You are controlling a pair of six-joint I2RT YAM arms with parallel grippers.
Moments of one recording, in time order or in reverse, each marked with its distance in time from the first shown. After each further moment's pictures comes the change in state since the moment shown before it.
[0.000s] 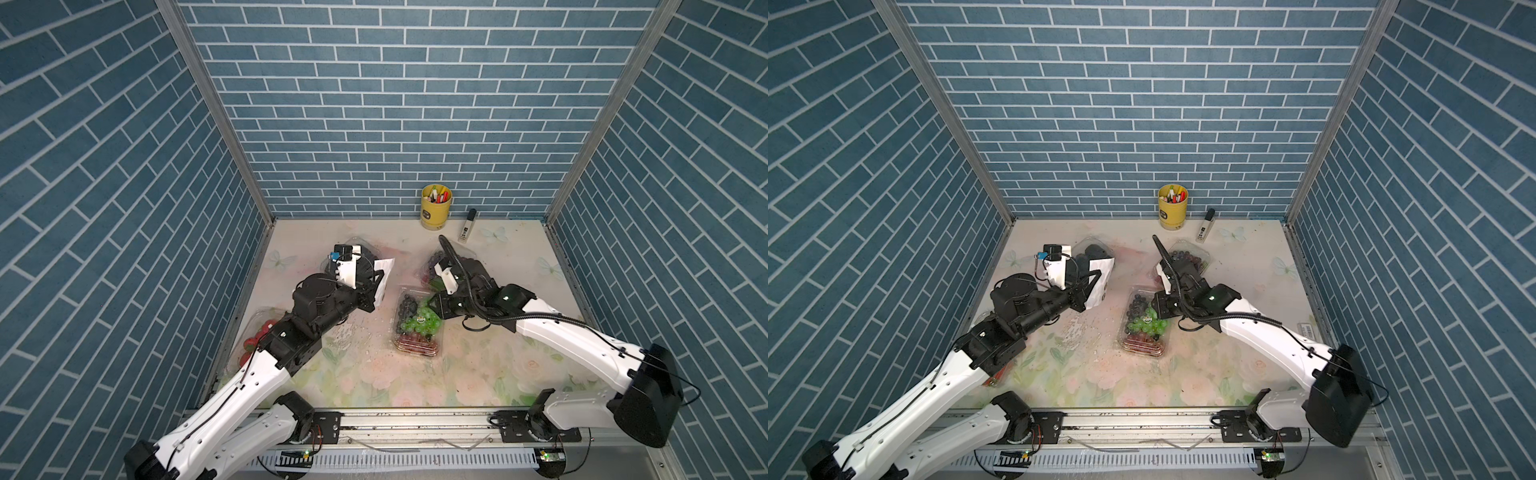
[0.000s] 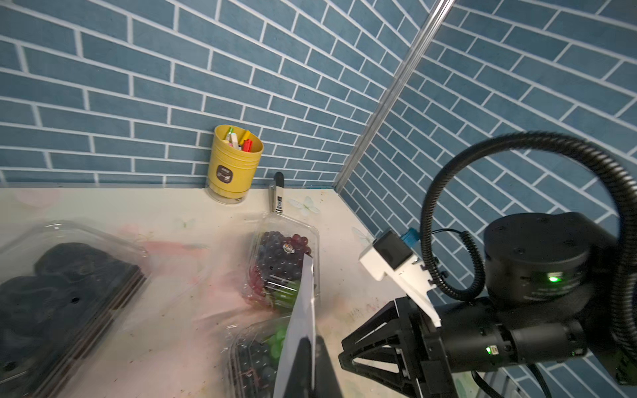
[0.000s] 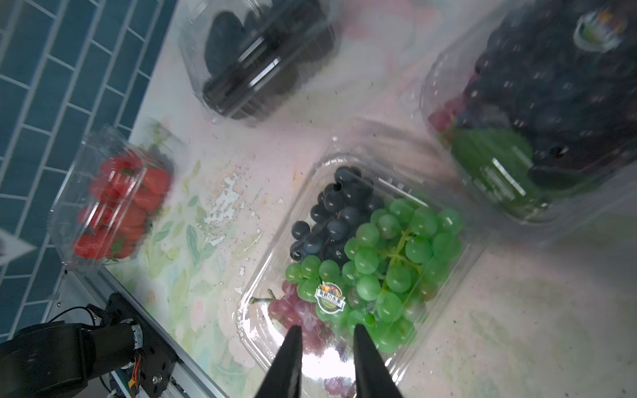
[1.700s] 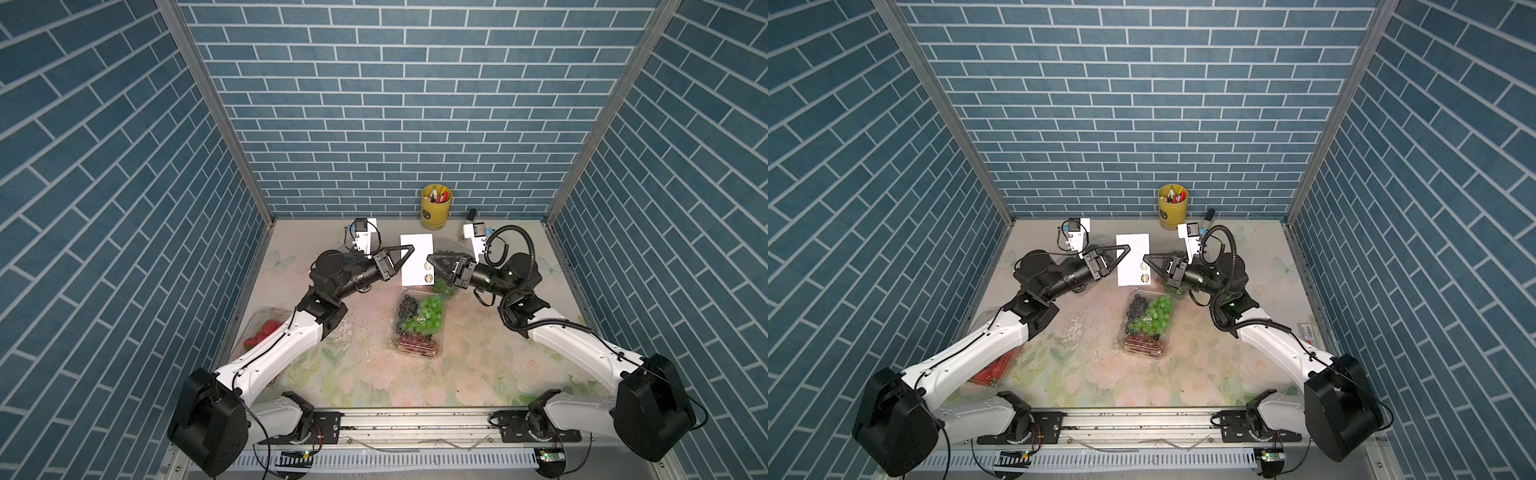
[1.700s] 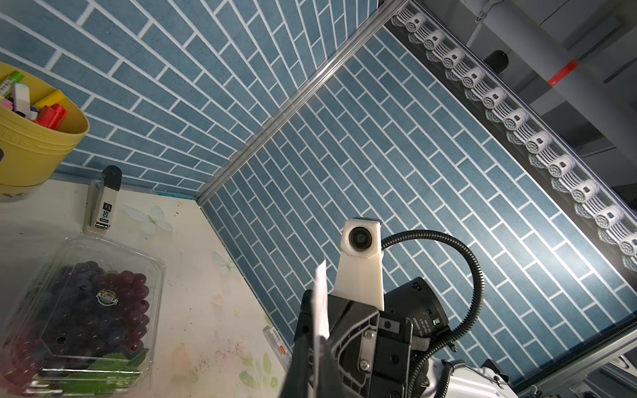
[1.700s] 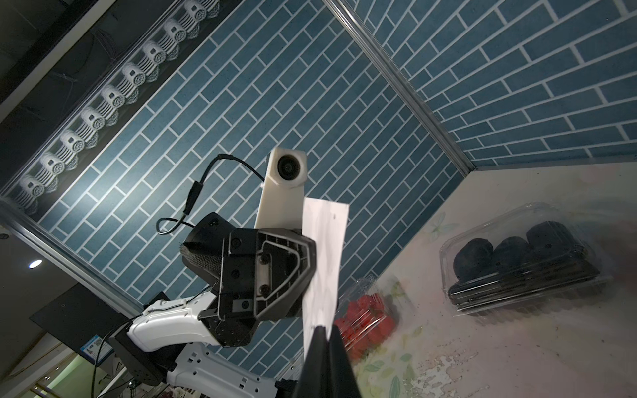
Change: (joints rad) left arm 0.088 0.333 0.039 0.629 0.405 -0.502; right arm -0.227 -0.008 -0.231 1.200 -0.619 0.440
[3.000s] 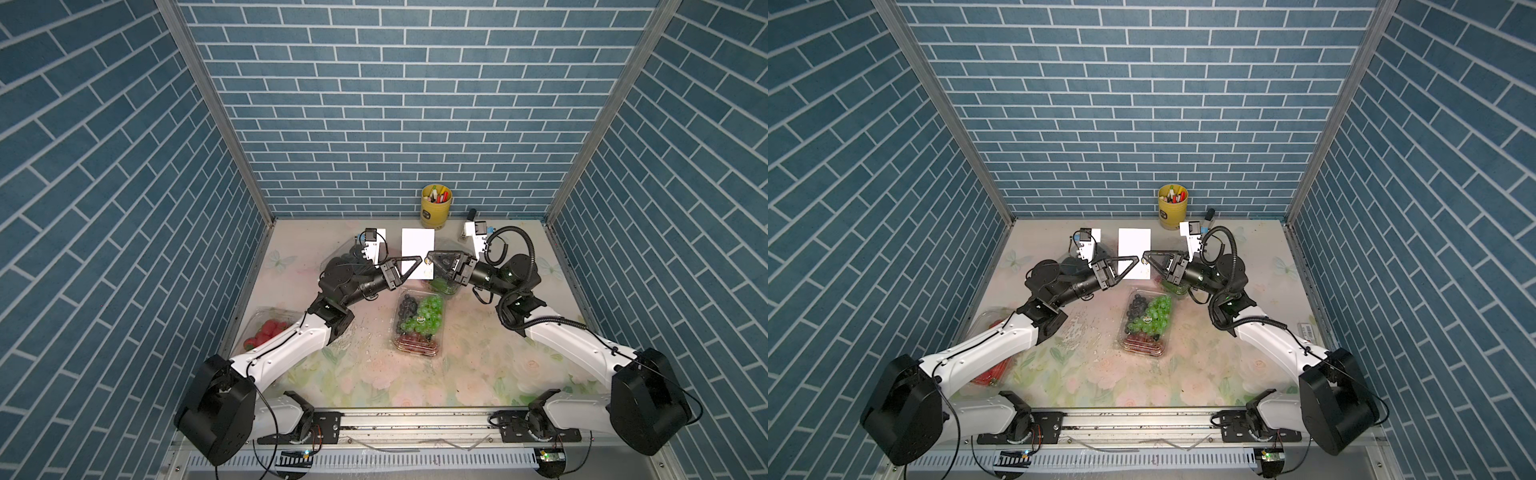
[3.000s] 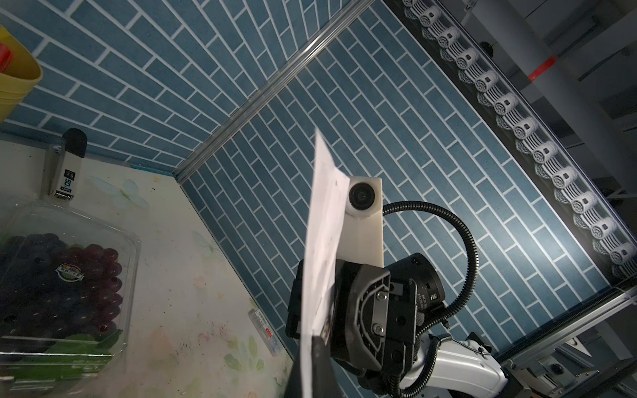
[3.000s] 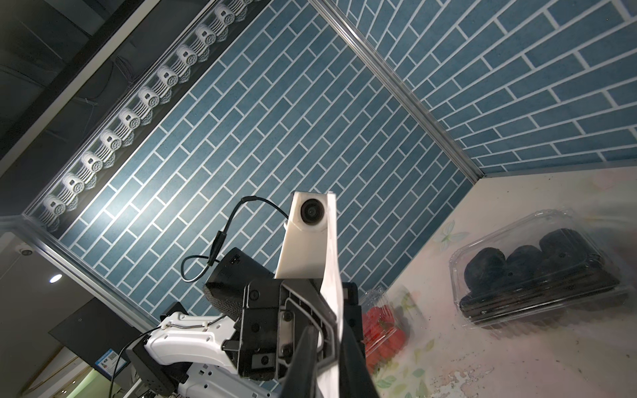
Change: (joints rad) left arm -0.052 0.053 -0.082 0.158 0.021 -0.039; right arm -0.002 0.032 -0.010 0.103 0.011 0.076
